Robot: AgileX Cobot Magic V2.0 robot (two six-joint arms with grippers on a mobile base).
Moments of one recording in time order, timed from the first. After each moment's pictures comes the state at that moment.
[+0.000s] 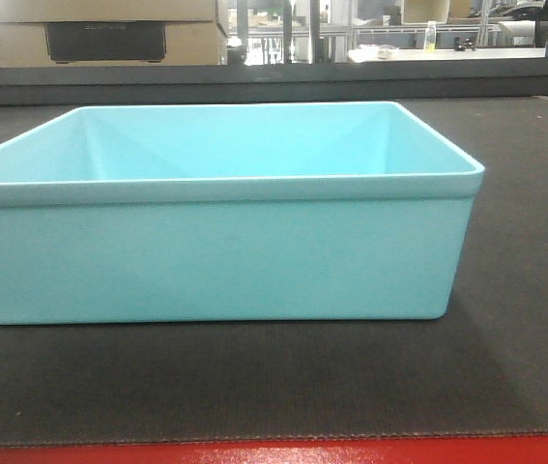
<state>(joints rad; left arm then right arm) 0.05 0.00 0.00 0.00 0.10 0.03 -0.04 0.18 -0.41 -0.06 0.28 0.06</state>
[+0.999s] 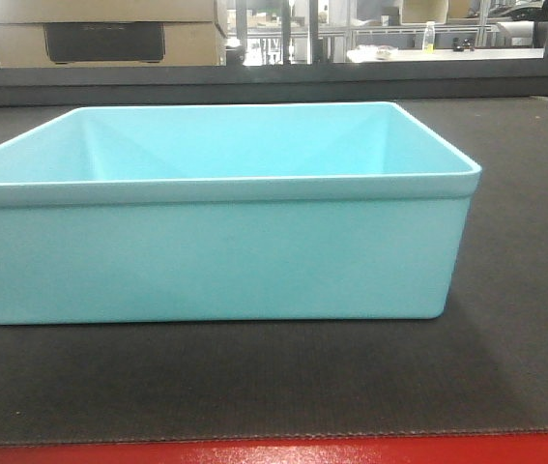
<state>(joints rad) 0.05 0.00 0.00 0.00 0.08 0.03 -0.07 0.17 -0.36 -0.06 0.24 0.05</state>
